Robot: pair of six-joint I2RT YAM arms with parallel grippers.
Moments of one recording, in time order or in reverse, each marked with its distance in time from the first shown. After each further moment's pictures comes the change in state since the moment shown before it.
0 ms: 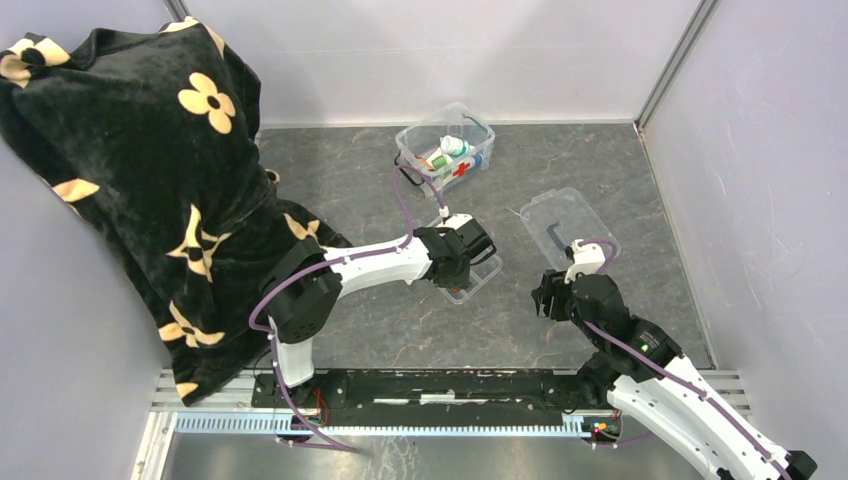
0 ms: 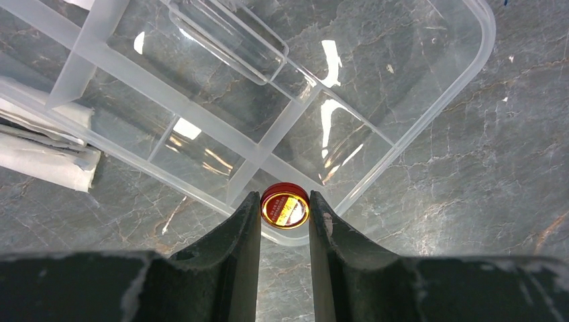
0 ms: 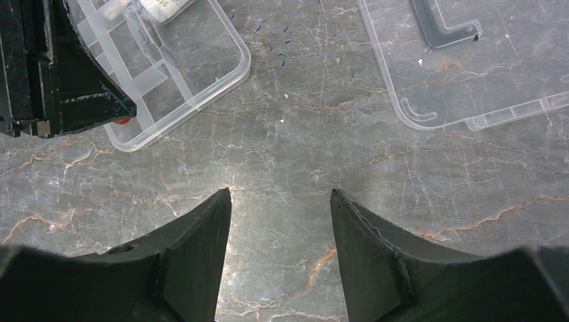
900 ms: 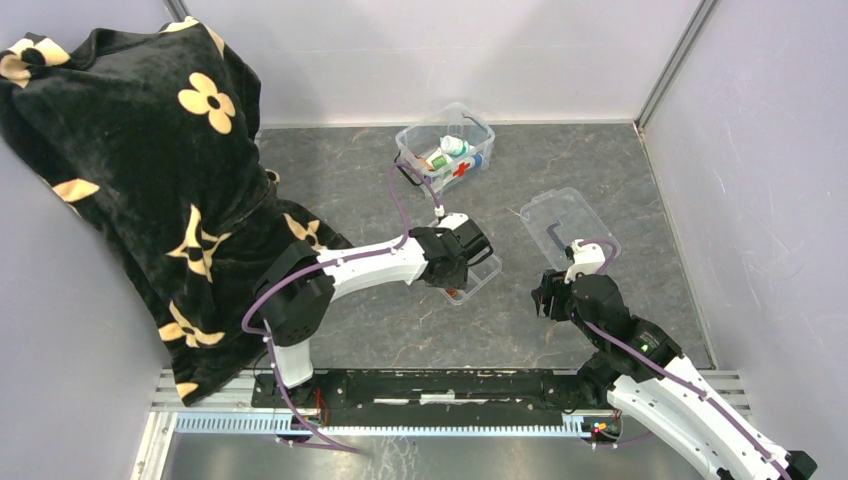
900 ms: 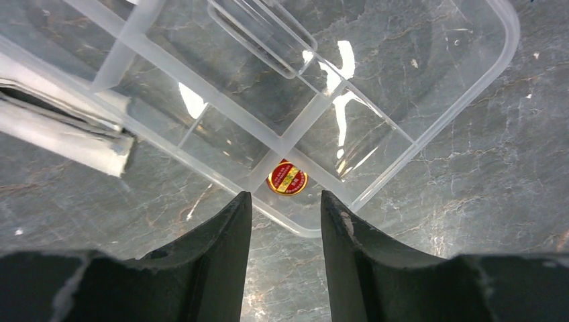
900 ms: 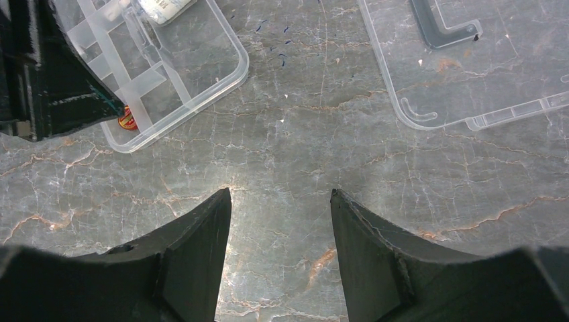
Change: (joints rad) left arm -0.004 -0.024 -0.014 -0.035 -0.029 0.000; right arm 0.000 0.000 0.000 0.000 0.000 0.000
